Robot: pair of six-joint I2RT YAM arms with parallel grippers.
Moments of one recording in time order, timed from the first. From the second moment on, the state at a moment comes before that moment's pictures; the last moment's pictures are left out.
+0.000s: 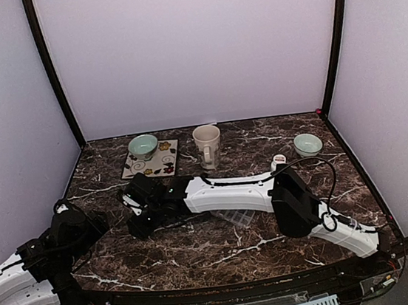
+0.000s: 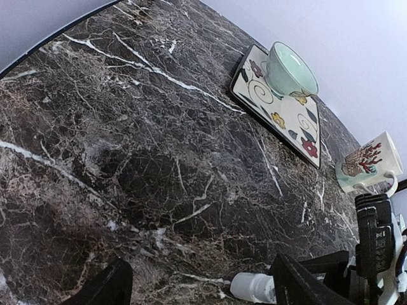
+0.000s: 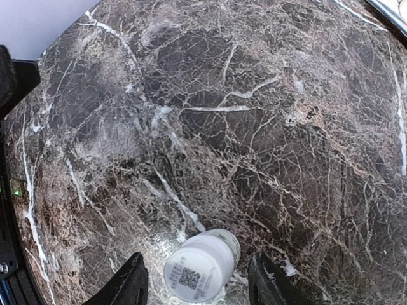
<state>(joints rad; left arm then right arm) -0.71 0.46 0.26 -0.50 -0.59 -1.08 1.23 2.64 2.40 -0.59 -0.07 0.31</state>
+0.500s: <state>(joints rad) -0.70 0.46 0.25 -0.49 -0.59 -1.08 1.23 2.65 2.42 -0.60 -0.07 0.32</state>
